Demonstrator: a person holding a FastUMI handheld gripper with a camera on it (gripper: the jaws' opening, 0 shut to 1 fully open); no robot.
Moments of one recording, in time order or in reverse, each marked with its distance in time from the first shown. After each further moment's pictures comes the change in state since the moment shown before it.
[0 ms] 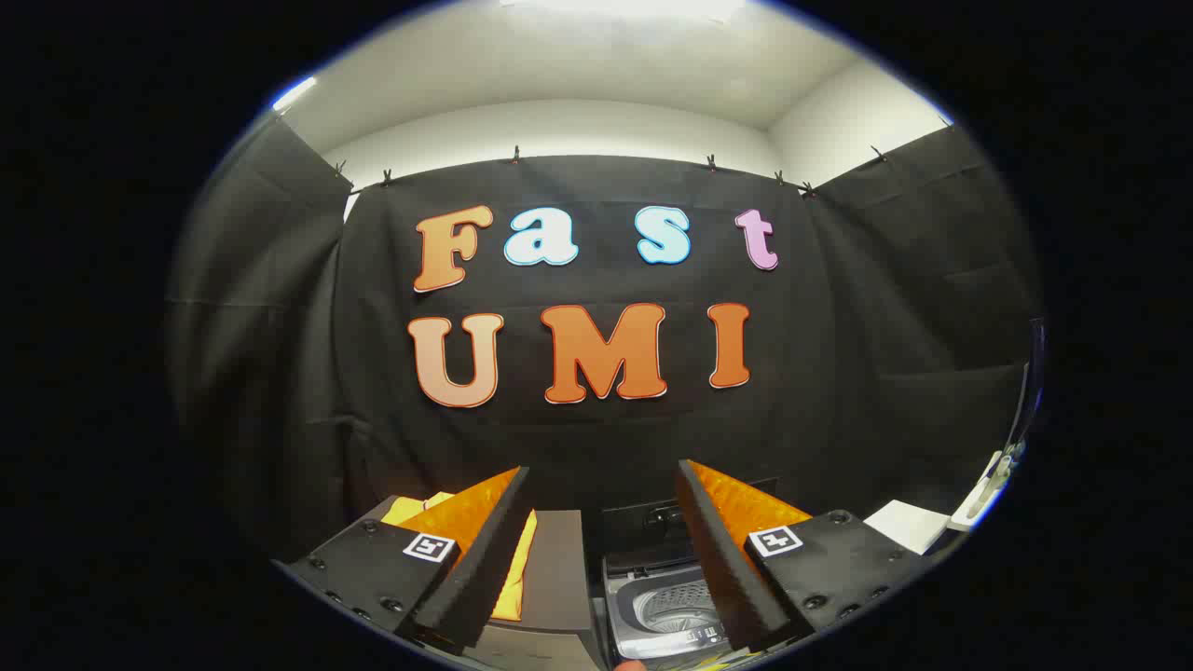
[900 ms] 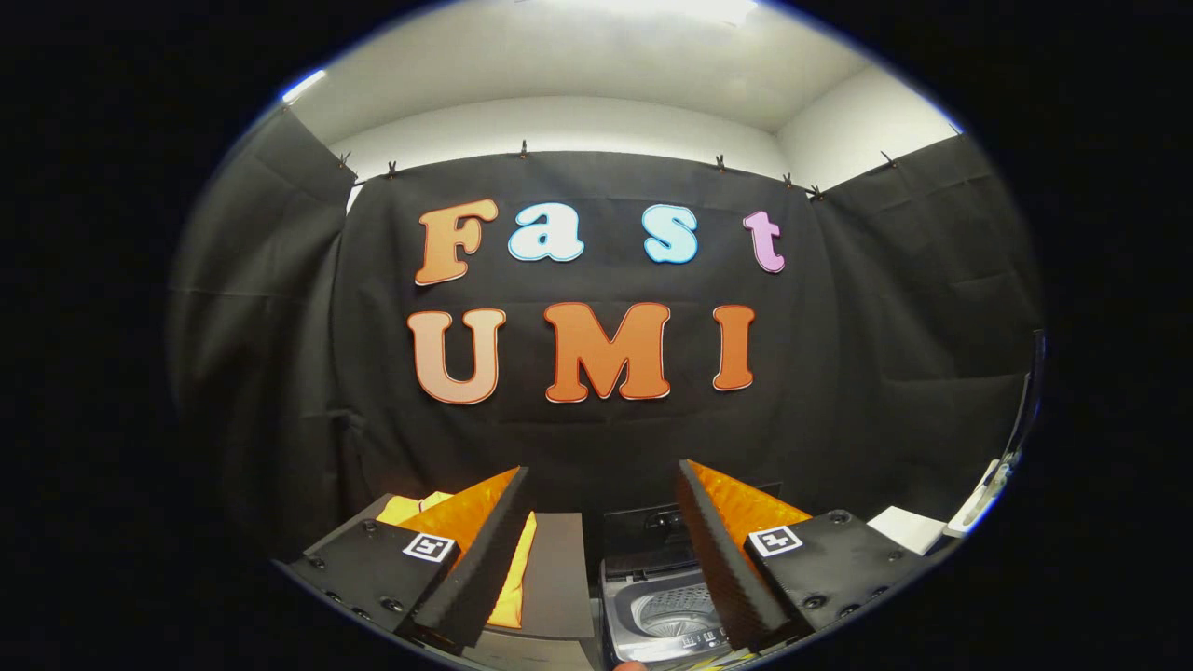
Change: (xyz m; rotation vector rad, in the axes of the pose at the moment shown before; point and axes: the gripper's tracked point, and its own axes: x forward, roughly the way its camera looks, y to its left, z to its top) arm 0.017 0.008 0.001 -0.026 0.001 -0.003
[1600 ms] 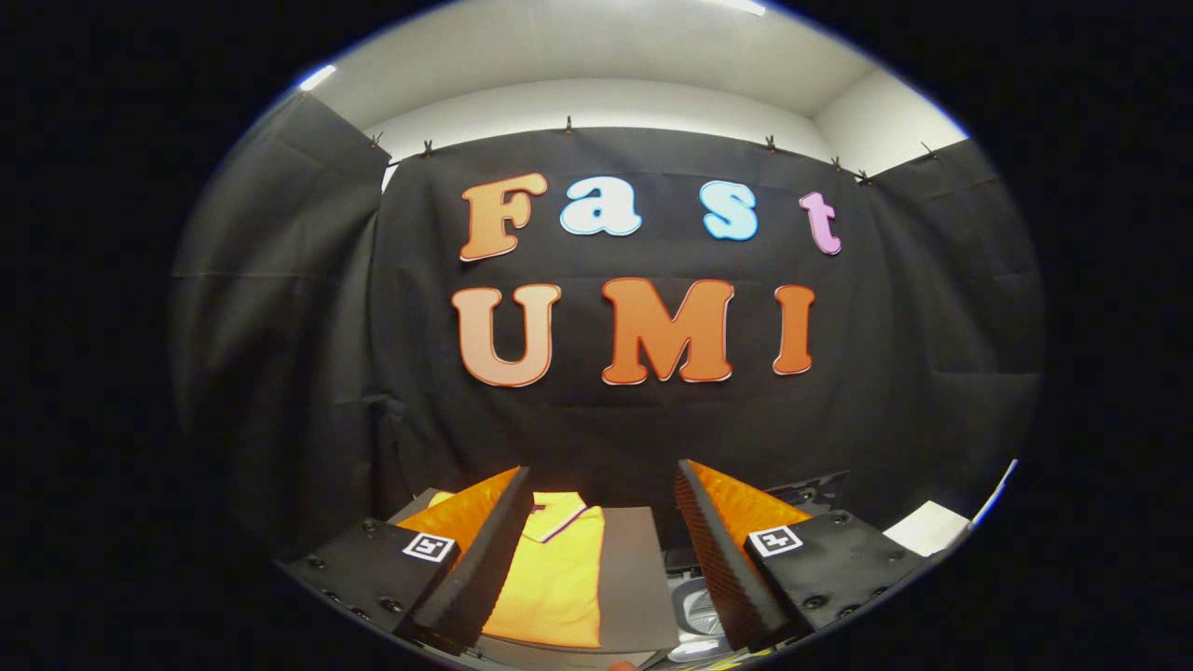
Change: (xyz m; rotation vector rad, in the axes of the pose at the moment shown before) arm 0.057 0.115 -0.037 -0.005 0.088 0.150
